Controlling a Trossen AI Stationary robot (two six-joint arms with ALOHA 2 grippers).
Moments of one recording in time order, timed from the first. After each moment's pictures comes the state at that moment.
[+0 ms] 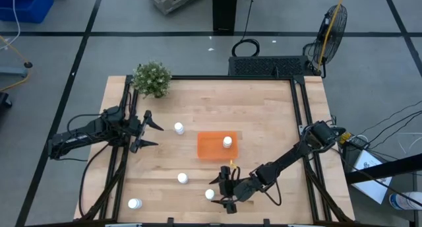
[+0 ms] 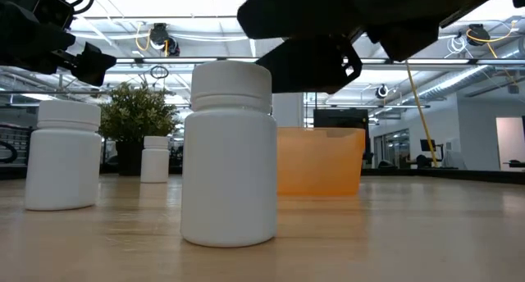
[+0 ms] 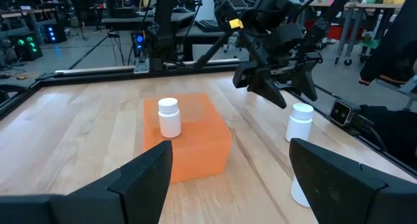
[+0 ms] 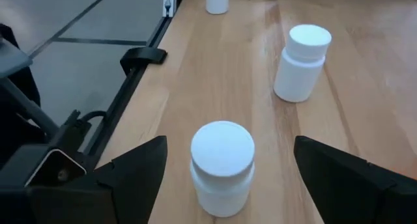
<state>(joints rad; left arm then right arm) 0.29 0.03 0.12 -0.23 0.57 0.07 0.59 1.98 1.07 0.40 0.36 0.29</state>
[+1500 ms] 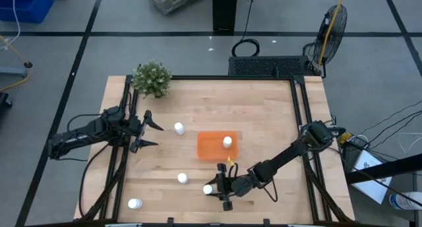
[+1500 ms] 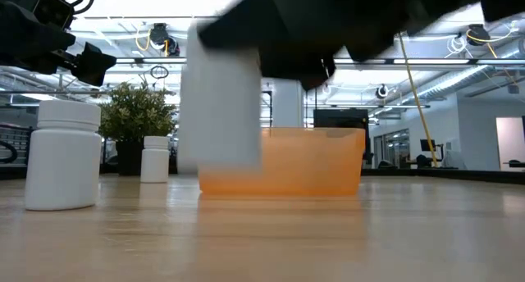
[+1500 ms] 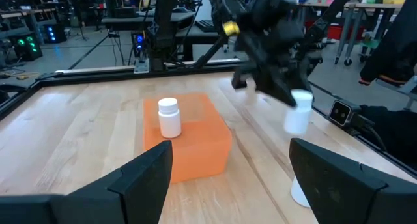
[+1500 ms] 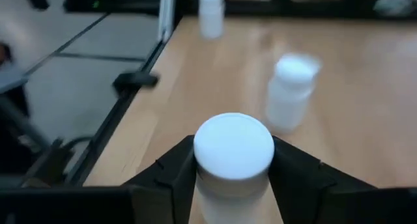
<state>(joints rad) 0.29 0.03 0.12 -0.23 0.57 0.07 0.55 1.98 1.08 0.50 0.36 0.20</state>
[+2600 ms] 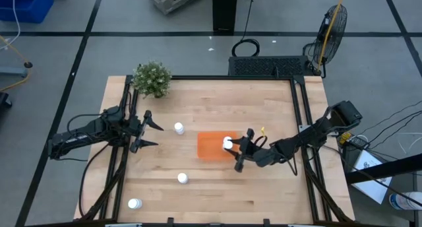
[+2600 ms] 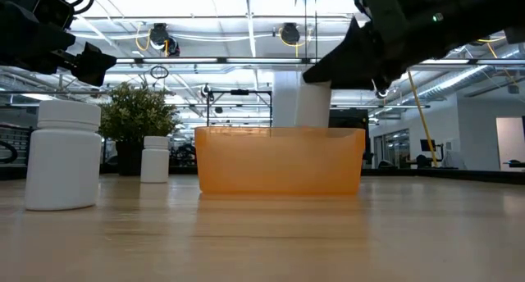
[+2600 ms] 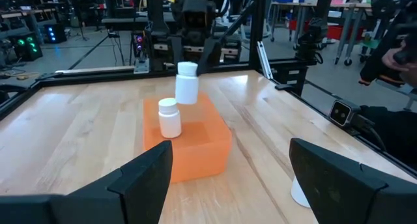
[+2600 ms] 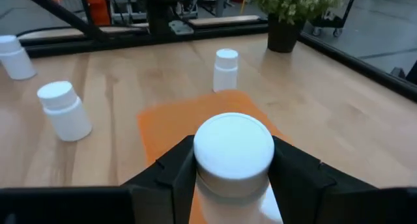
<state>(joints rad) 0.29 0.03 0.12 -0.23 0.57 0.07 0.42 1.58 0.60 0.57 0.74 0.30</state>
